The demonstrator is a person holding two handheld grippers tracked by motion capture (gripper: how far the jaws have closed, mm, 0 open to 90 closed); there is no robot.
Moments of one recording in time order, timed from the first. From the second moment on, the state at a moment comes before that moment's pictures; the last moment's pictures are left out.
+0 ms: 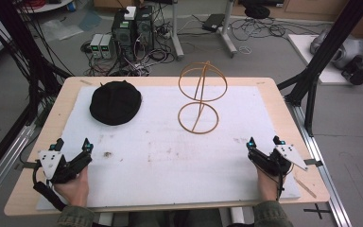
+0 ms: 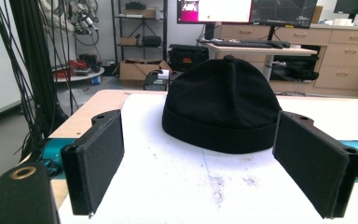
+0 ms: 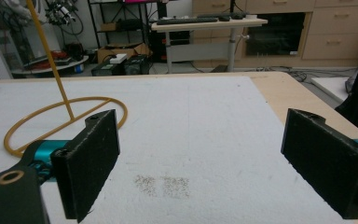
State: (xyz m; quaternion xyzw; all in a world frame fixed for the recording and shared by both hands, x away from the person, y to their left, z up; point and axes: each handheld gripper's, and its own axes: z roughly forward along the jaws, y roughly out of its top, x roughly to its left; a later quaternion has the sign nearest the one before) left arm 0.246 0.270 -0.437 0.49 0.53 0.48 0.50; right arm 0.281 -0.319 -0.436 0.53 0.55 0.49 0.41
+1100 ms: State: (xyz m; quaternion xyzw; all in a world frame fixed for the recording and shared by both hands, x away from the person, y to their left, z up) left arm 0.247 0.264 -0.425 0.50 0.51 0.49 0.50; right arm 0.281 -0.314 -0.438 0.54 0.55 0.50 0.39
